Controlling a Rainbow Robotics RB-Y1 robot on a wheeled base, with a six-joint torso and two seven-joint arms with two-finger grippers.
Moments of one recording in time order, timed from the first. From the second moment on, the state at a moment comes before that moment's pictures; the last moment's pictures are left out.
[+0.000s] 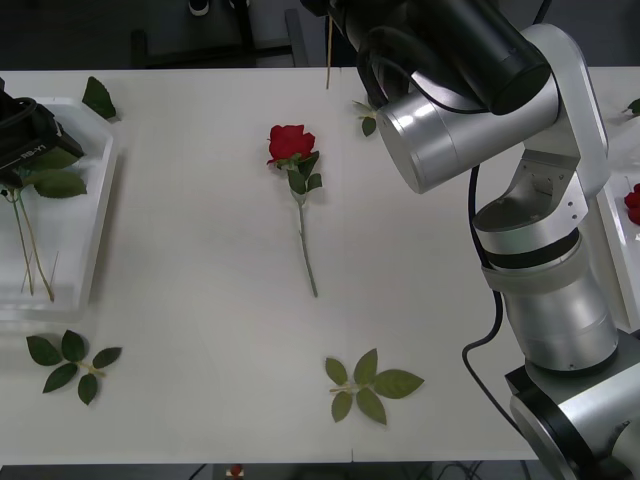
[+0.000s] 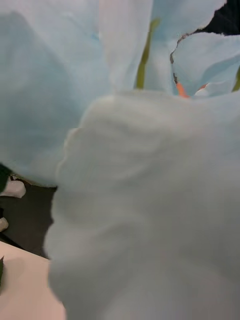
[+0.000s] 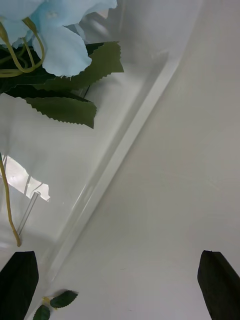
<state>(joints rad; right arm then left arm) -0.68 -0.15 0.28 -1.93 0.06 0.70 1.25 -0.89 1.15 -0.58 -1.22 1.31 1.32 -0.89</state>
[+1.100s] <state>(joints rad) -0.50 -0.34 0.31 -2.21 -0.18 0.95 1.24 -0.89 1.15 -0.58 -1.22 1.30 1.32 -0.89</state>
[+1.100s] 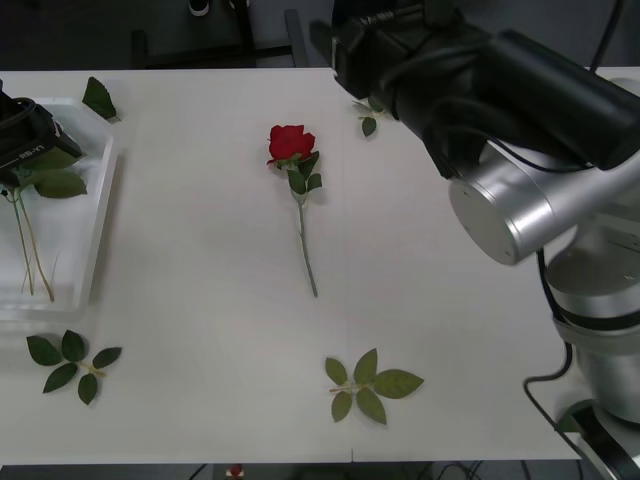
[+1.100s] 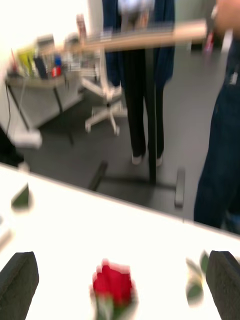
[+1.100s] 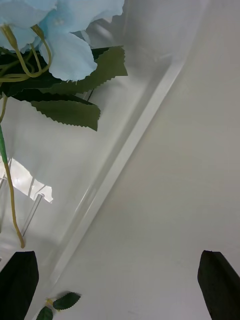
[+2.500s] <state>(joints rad) -0.28 -1.11 0.29 -1.99 -1.76 0.62 2.09 -1.03 0.53 -0.83 -1.26 0.69 1.42 -0.10</state>
